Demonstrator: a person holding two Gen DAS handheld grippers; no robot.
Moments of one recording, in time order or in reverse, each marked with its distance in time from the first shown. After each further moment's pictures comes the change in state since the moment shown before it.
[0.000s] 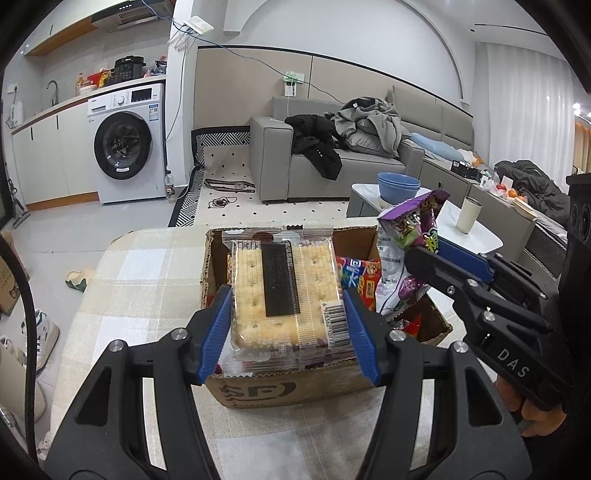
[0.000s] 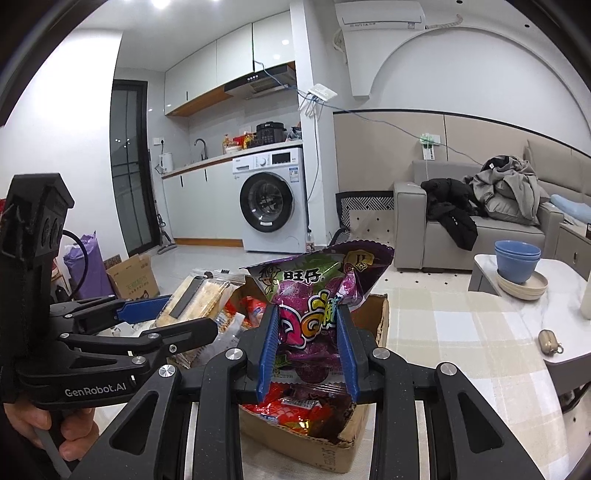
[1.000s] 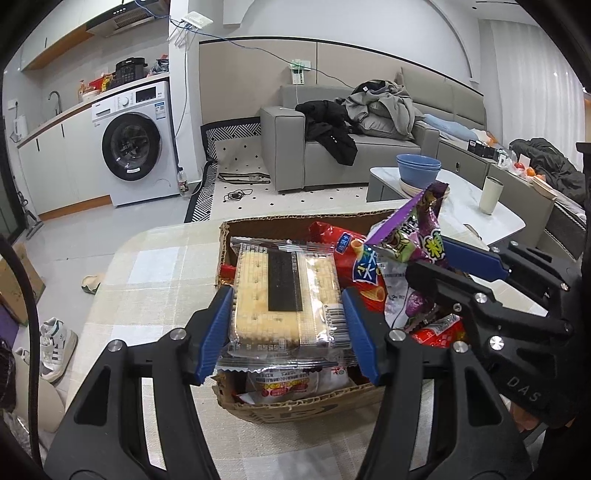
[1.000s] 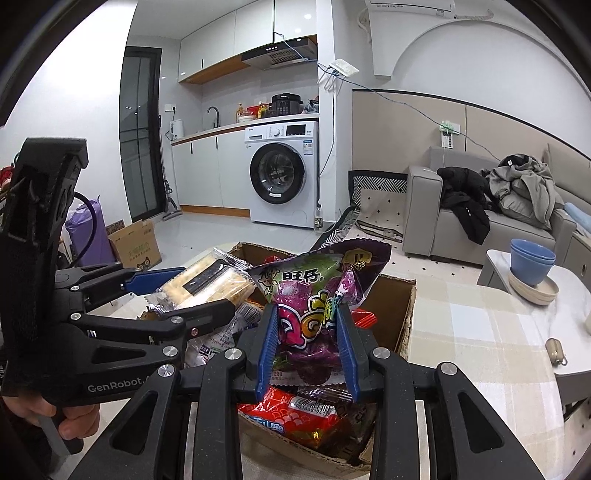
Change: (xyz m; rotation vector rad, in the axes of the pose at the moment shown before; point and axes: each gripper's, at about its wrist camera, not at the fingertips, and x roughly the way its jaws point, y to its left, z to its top) left arm 0.104 0.001 0.021 0.051 0.040 0.083; right arm 0.046 0.004 0.003 -0.076 0.106 0.024
